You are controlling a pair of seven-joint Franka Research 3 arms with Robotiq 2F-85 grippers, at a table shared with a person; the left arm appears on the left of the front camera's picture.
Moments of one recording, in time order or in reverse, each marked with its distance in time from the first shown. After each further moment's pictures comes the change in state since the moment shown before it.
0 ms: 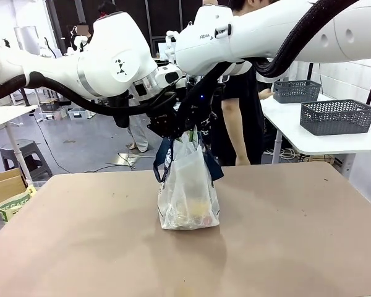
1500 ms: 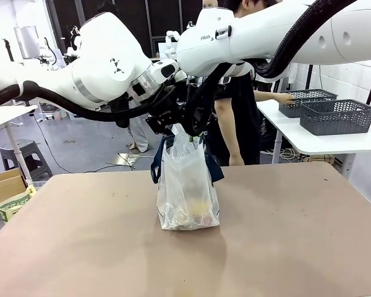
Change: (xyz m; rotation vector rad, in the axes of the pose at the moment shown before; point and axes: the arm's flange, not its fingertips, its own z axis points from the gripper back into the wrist) left arm -0.010 -0.014 0.010 -0.147 -0.111 0.034; right arm 0.005 -0.004 -0.005 0.006 0.003 -0.032
